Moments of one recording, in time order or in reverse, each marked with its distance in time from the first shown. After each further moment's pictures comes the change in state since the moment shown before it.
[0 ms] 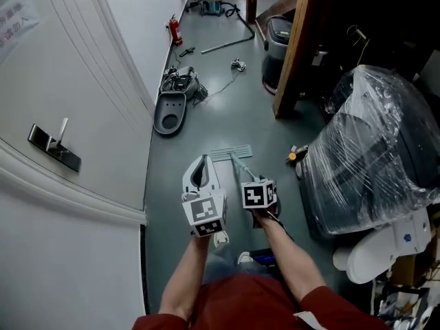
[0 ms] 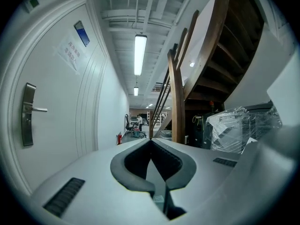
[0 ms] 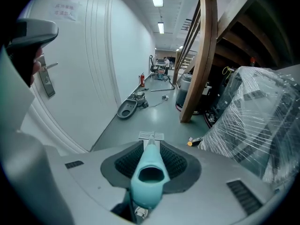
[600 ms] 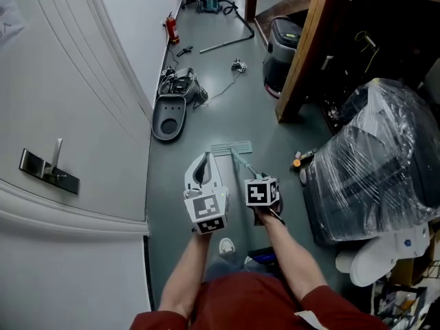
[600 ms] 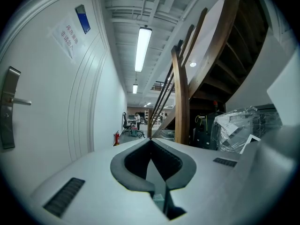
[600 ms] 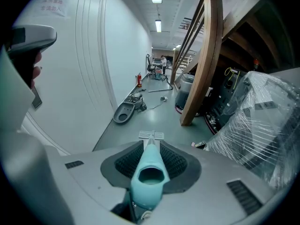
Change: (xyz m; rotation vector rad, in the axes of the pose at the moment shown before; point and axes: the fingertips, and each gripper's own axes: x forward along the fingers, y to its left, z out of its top) left arm 0.116 0.083 0.005 -0.019 0.008 -0.045; right arm 0.079 0.037 0.102 0.034 0.003 -0.039
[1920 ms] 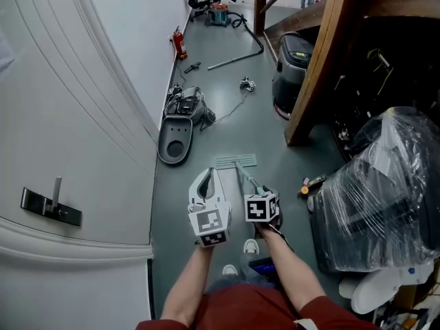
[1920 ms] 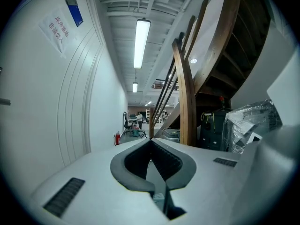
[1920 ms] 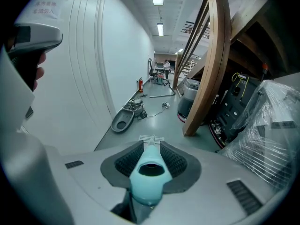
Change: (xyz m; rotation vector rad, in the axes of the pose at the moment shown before) left arm 0.136 0.003 0.015 0.030 0.017 0.024; right arm 0.087 -0.030 0.108 -0.022 -0.041 0.030
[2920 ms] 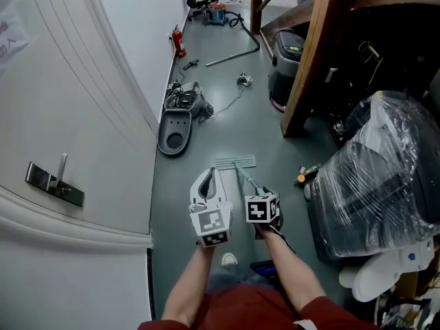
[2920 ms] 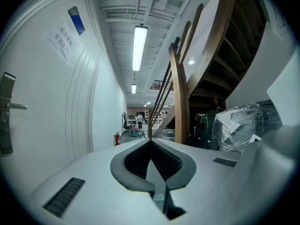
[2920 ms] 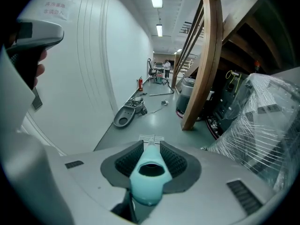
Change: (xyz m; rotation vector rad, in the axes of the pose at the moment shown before) left arm -0.113 -0.024 -0.009 0.006 -0.007 -0.015; right arm -0.078 0.017 -0.090 0.011 0.003 -0.006
